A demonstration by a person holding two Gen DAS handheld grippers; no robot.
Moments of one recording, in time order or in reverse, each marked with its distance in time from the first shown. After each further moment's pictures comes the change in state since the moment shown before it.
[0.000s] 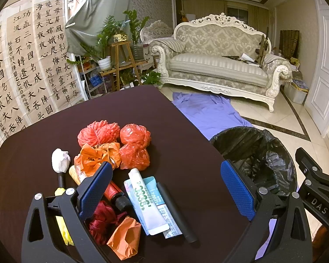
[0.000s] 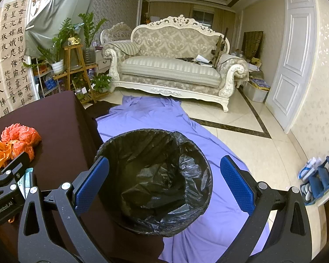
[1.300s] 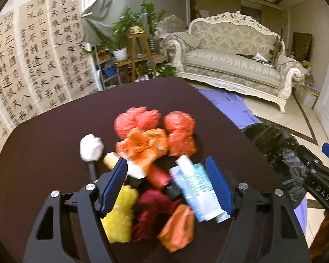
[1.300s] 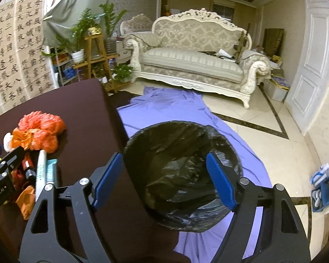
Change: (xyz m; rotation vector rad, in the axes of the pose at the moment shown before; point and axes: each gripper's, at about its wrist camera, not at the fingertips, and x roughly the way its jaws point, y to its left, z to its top) left arm -0.025 0.036 -0.032 -0.078 0.035 0.085; right arm -0.008 0.035 -0.020 -0.063 0.059 0.152
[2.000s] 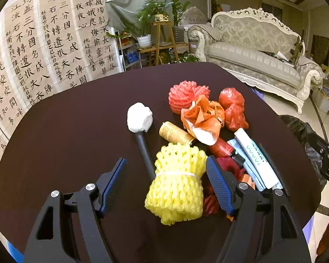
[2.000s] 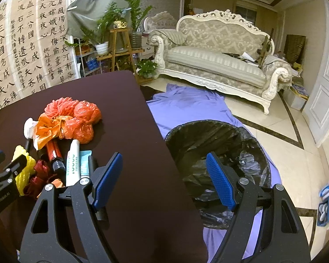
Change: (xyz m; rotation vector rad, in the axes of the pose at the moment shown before) left arm 0.004 0.061 0.002 -0.079 0.103 0.067; right arm -0.002 0.056 0.015 -0.090 0.031 0.094
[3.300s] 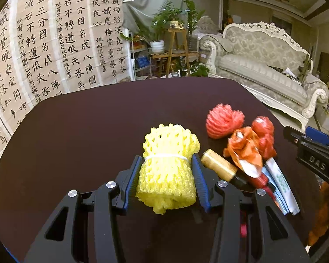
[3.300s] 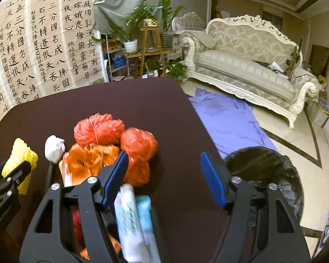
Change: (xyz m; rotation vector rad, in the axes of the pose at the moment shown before) left arm 0.017 0.066 0.029 -0.084 -0.052 0.007; right arm 0.053 0.084 0.051 -0.084 0.009 0.152
